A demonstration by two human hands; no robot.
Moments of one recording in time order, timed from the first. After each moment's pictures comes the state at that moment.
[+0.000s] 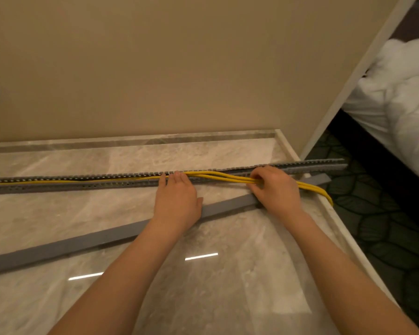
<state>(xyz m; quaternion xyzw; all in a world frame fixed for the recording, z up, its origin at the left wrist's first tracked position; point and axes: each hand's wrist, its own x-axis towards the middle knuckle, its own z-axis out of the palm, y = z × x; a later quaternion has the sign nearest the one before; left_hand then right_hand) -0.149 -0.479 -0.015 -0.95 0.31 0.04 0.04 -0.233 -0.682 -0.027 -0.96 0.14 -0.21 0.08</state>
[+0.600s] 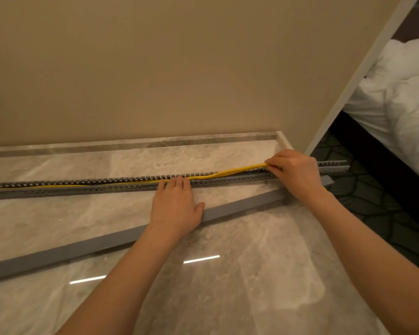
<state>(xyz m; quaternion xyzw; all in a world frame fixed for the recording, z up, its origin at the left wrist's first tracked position) -0.143 -0.468 -0.024 -0.95 0.32 0.02 -0.03 -0.224 -0.725 0.000 -0.96 0.02 -0.28 0.01</state>
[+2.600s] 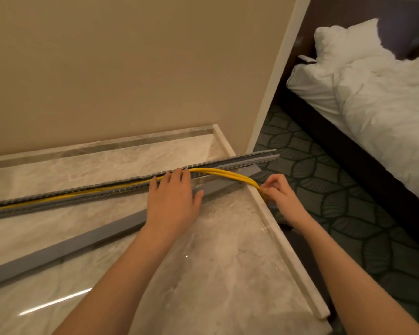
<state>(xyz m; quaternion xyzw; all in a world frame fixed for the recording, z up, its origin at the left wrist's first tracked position) -0.202 -0.601 -0.016 -0.93 0.37 0.00 -0.08 -0.332 -0.819 -0.063 -0.75 0.31 -0.16 0.56</state>
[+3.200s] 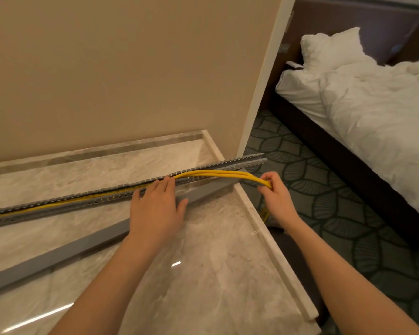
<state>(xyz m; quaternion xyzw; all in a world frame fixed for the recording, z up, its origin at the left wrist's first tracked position) -0.201 -0.594 -0.016 -0.93 0.35 0.03 -0.08 -0.329 -0.828 -0.064 -0.79 0.33 -0.24 0.45</state>
